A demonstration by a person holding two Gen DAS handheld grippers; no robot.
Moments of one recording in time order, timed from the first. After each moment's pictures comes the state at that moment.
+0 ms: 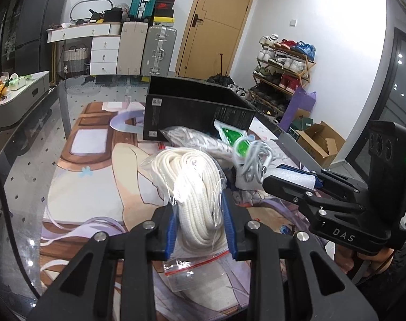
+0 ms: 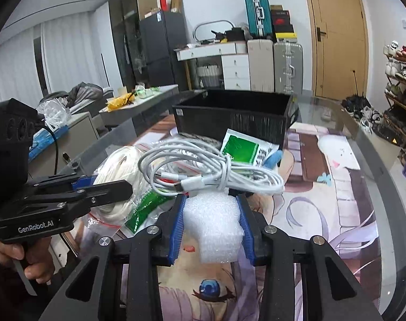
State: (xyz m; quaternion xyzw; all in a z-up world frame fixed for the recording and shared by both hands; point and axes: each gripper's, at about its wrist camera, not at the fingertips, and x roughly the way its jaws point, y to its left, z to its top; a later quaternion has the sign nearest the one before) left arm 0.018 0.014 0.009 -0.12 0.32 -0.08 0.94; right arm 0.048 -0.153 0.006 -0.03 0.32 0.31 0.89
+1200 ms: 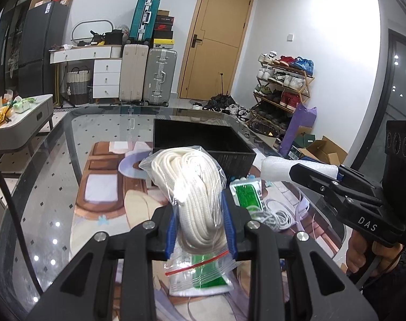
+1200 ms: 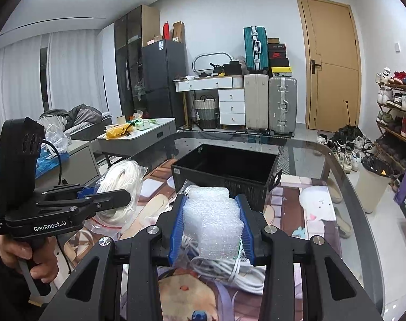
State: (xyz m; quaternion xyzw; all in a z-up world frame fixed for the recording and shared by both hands) left arm 0.035 0.025 0.052 -0.10 0.27 -0.07 0.96; right arm 0.047 -0.163 0.075 -0.03 0.24 0.30 0.92
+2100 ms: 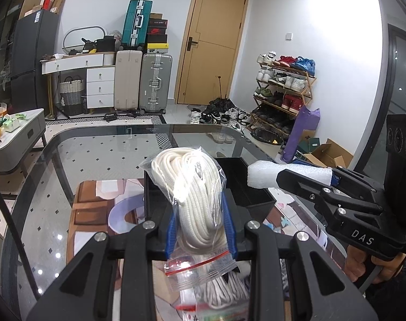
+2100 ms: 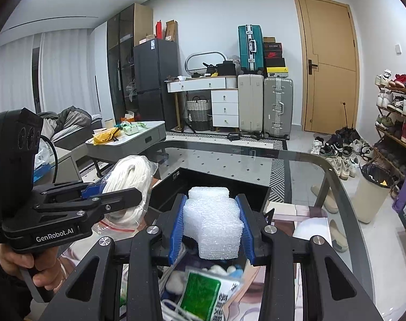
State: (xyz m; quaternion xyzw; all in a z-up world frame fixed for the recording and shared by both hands) left arm 0.122 0.026 0.072 -0.08 0.26 -0.07 0.96; right arm 0.143 -0.142 0.084 -0.04 0.24 0.29 0.93
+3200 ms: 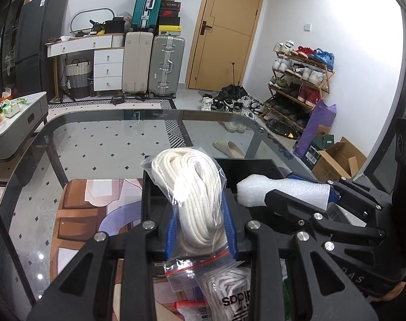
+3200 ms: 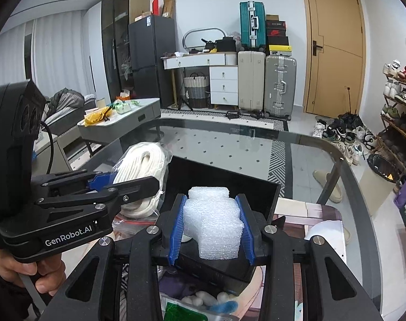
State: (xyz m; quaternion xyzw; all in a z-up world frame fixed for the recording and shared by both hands) left arm 0.190 0.028 0.047 -0.10 0.31 -0.04 0.95; right arm 0.229 -0.104 0.049 -0.07 0.31 0.28 0.91
